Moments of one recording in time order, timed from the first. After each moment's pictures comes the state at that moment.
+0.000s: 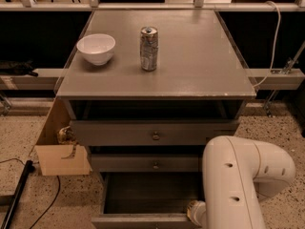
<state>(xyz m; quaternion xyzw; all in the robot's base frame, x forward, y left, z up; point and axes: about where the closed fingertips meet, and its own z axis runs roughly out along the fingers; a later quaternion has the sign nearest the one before) 0.463 -0.193 0.161 -0.45 0.85 0.00 0.26</state>
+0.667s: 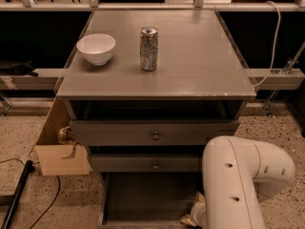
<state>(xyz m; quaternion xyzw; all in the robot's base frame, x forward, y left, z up) 0.463 -0.193 0.161 -0.45 0.85 0.00 0.26</state>
